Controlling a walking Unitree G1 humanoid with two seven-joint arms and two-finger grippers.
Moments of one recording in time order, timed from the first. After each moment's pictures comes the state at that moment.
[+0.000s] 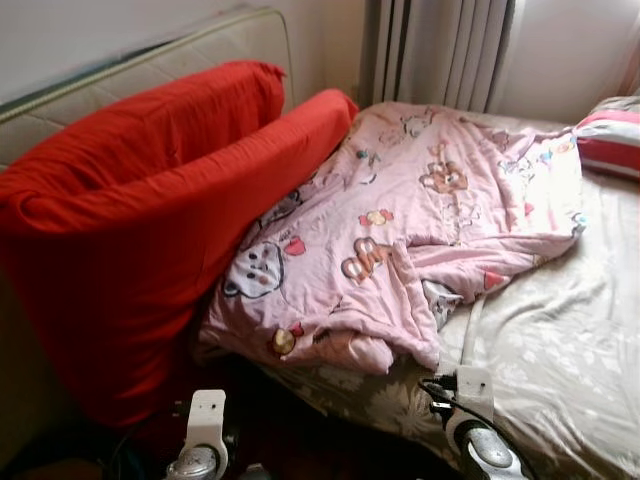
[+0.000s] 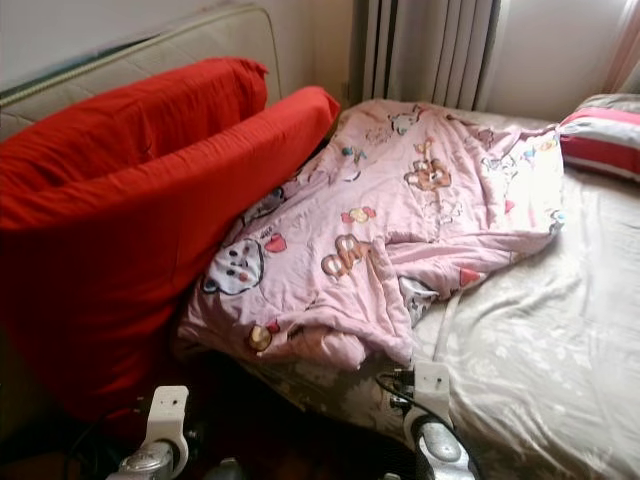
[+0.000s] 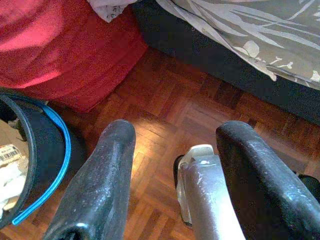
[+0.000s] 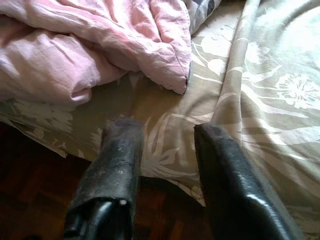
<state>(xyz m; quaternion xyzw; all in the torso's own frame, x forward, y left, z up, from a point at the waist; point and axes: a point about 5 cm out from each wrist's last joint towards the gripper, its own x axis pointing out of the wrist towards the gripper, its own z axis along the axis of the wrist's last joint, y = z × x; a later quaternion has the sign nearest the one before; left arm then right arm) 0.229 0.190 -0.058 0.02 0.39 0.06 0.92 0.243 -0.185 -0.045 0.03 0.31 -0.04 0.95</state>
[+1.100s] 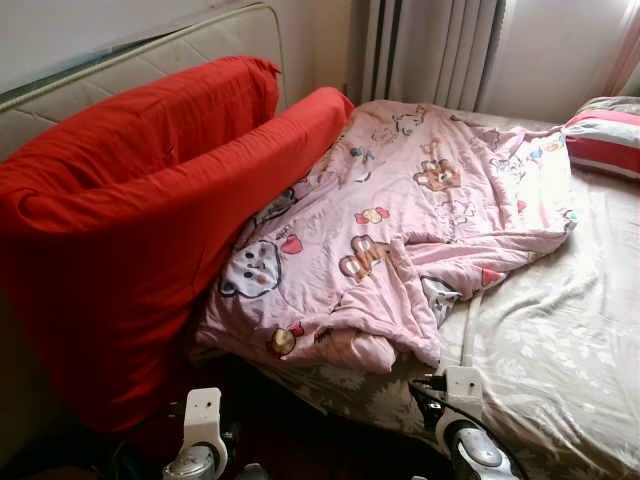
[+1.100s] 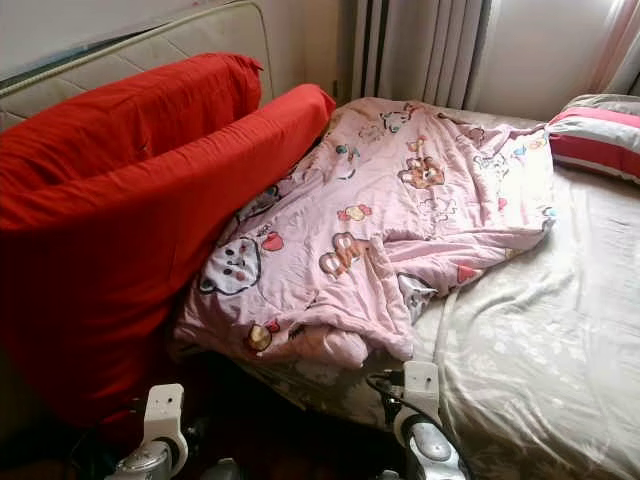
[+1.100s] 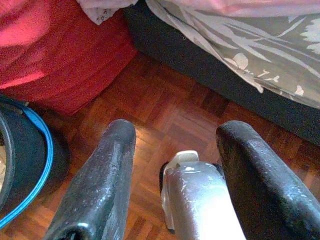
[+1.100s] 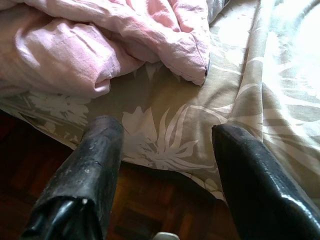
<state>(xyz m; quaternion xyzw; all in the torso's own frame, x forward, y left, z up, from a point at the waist) 0.230 0.192 -0.056 -0.02 0.38 0.06 0.92 0.243 -0.171 -0.047 0.02 0.33 -0.02 0.94</state>
